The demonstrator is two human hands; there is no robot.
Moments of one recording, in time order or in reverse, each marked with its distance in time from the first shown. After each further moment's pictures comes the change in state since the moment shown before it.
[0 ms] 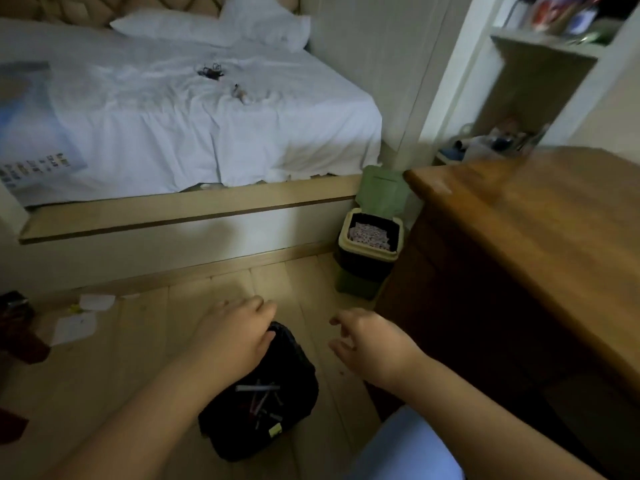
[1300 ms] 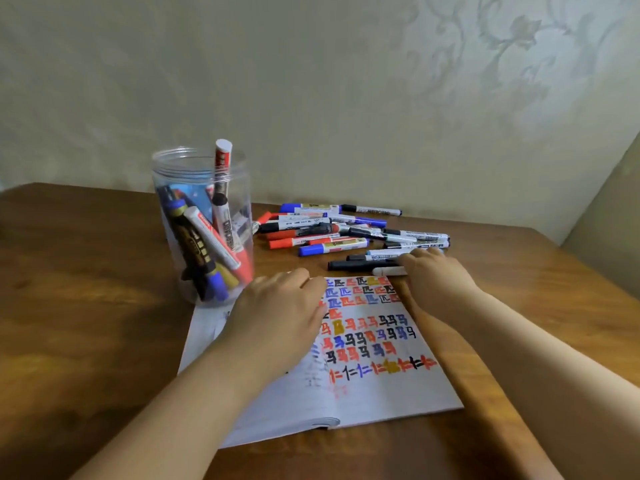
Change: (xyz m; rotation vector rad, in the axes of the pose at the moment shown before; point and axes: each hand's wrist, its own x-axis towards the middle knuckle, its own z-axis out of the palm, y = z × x) left_hand 0.096 0.619 -0.090 -0.433 0.422 1.275; right_hand -0.529 0.339 -0.156 -0.388 0.325 1.434
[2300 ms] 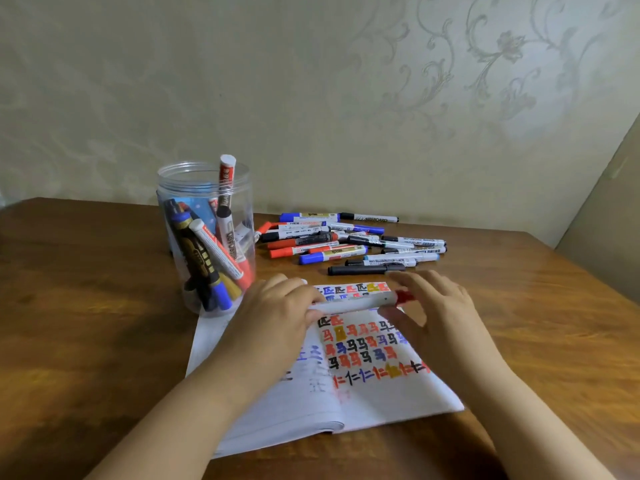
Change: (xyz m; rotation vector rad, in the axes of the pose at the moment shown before) left_hand -0.006 -0.009 0.000 -0.202 0.138 0.028; right_hand -0.074 -0.030 -0.004 0.507 0.498 -0.083
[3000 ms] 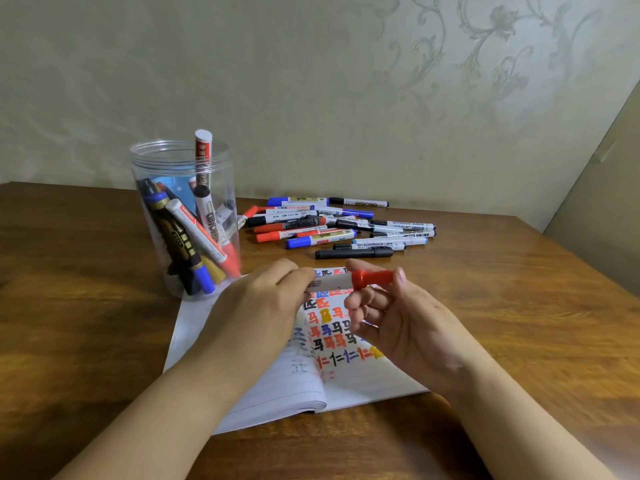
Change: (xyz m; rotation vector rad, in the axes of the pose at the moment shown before) left_hand -0.004 0.014 -0.007 -0.011 -0.047 0.009; right_hand -0.013 -0.013 0.004 1.875 -0.511 0.371
